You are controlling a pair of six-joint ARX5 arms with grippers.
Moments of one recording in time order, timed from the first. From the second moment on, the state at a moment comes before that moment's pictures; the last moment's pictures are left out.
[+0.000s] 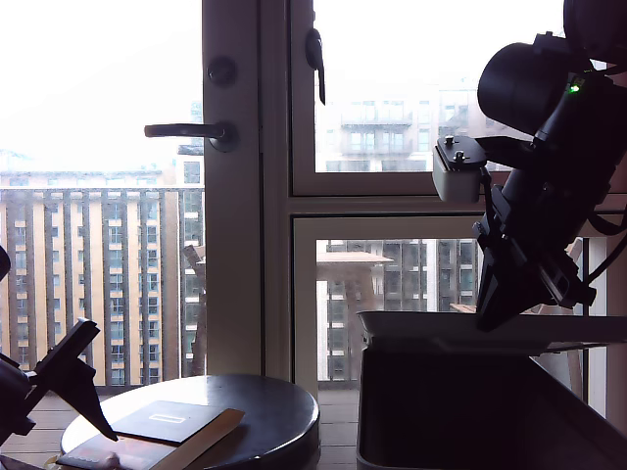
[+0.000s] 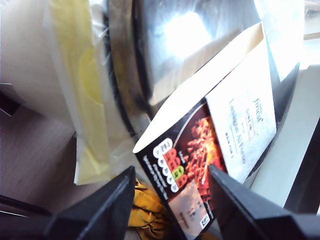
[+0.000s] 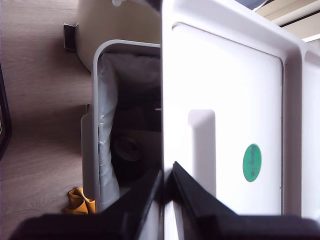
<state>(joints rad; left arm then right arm) -0.16 2.05 0.49 0.77 0.36 -1.15 0.39 1.58 0.86 -0.30 -0.08 -1.13</state>
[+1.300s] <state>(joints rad) -0.18 2.05 0.55 0.70 0.48 -1.16 0.39 1.58 0.91 -0.36 -0.06 -1.09</state>
